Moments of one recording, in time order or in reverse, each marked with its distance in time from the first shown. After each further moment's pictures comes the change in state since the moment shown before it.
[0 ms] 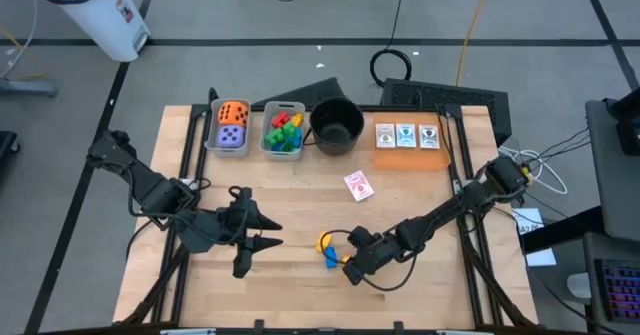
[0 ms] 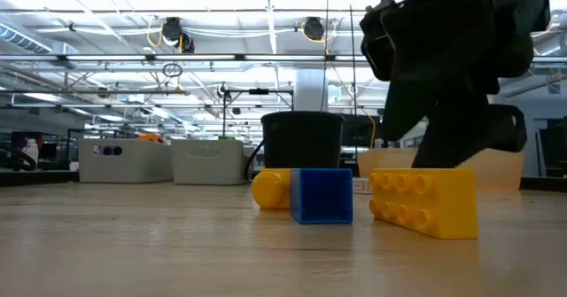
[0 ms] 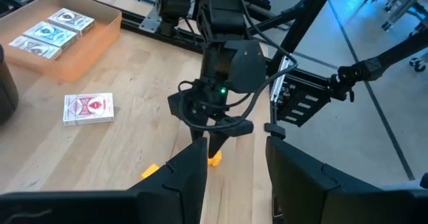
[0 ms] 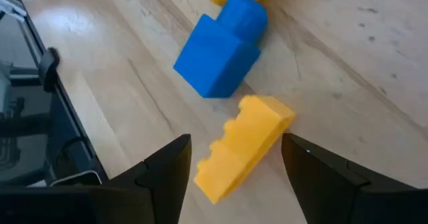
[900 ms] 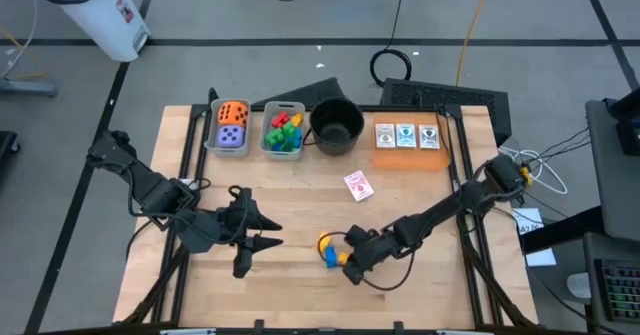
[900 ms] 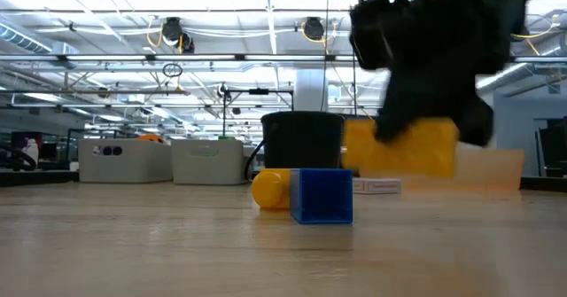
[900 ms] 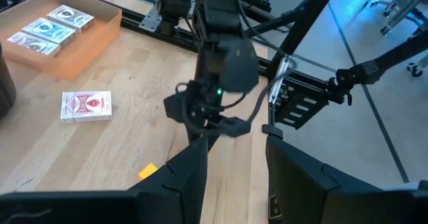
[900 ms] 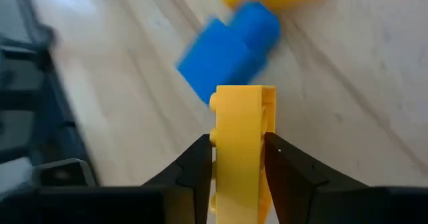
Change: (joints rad) left arm 0.001 0.000 0.000 0.003 0.000 -0.022; right arm -0.034 0.006 0.001 0.018 -0.037 -0.148
